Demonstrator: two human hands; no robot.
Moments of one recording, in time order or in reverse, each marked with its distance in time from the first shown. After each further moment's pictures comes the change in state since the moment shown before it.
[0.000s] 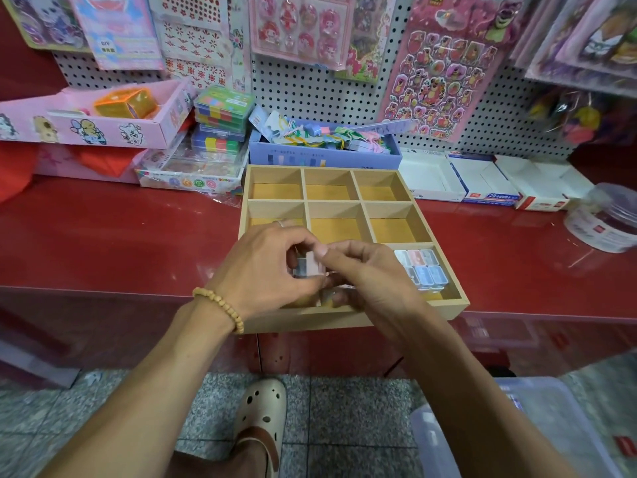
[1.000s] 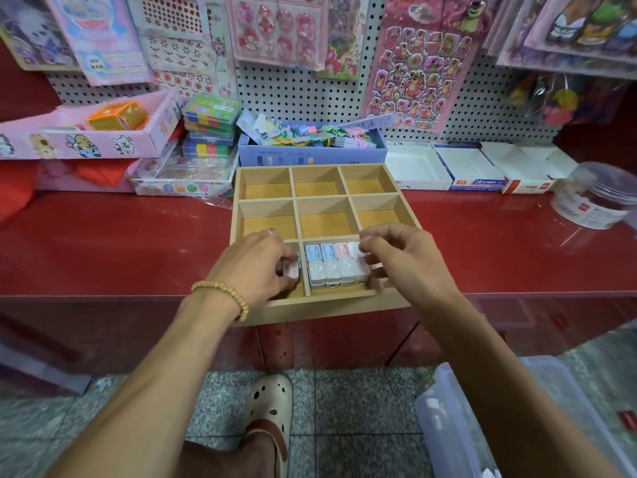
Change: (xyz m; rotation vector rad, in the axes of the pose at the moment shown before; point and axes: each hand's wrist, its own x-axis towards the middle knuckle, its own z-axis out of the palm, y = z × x) left_hand 0.006 -0.007 0.008 0.499 -0.326 -0.143; right_hand -0.026 -0.012 -0.043 -0.246 0.283 -0.126
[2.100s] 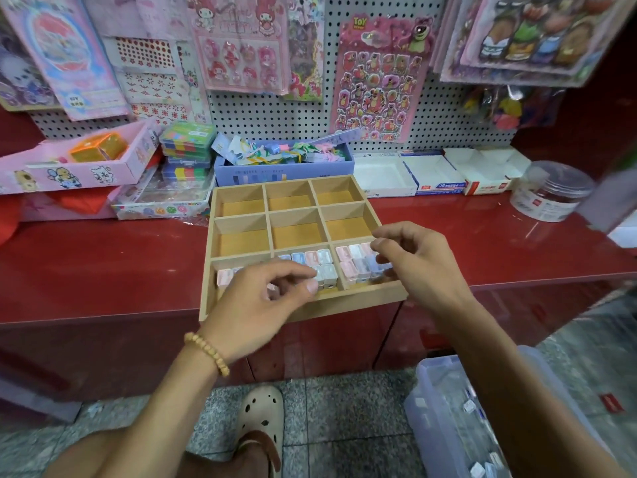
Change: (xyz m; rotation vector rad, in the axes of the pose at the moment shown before) left_hand -0.045 0.060 -0.006 -0.823 0.123 -0.012; right_hand -0.018 0.002 -0.057 -0.056 0.111 -0.112
